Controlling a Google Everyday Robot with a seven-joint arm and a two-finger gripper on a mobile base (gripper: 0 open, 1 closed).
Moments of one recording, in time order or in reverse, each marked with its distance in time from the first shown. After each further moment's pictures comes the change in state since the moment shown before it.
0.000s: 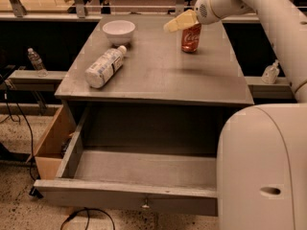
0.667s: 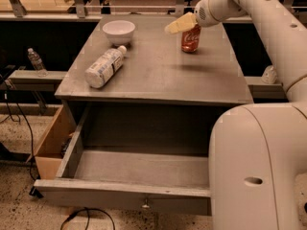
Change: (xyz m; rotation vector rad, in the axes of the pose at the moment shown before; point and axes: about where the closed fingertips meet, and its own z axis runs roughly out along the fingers) arm 0.011 -0.019 0.014 0.040 0.029 0.053
